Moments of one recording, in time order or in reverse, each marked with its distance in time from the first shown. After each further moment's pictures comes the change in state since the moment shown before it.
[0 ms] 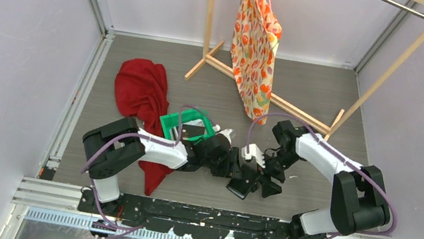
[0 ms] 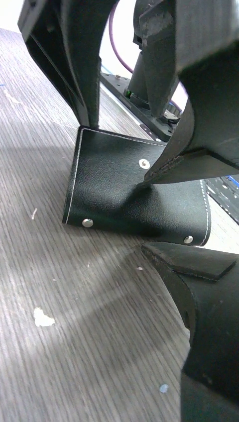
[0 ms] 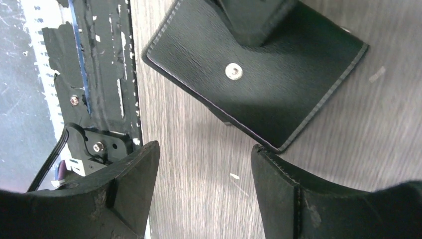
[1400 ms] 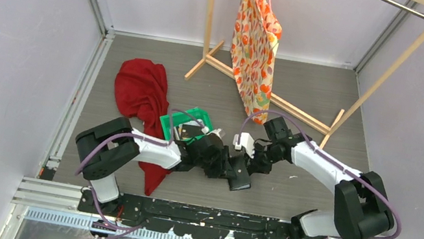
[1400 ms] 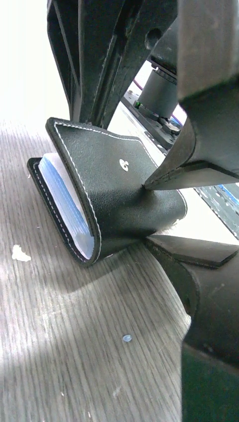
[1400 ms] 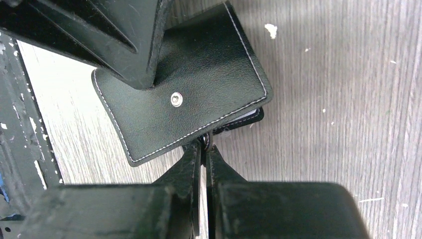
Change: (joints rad) left arm 0.031 -0.058 -0.097 0.014 0.004 -0.135; right arm 0.135 -0.056 -0.080 0.473 0.082 0.310
